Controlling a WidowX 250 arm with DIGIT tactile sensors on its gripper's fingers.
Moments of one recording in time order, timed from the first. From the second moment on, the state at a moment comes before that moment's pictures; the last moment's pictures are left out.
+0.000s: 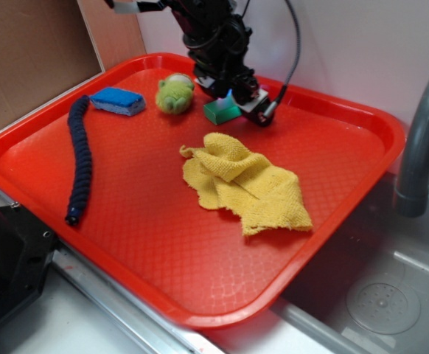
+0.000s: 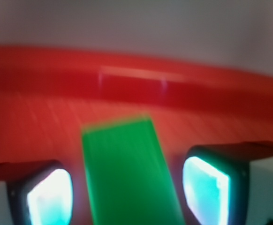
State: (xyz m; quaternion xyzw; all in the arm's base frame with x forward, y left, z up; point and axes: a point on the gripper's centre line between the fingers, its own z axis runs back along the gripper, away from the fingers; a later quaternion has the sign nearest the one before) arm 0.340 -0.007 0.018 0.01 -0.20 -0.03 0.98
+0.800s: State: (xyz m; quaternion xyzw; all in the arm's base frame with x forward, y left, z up) arm 0.336 -0.004 0.018 0.03 -0.14 -0.03 0.99
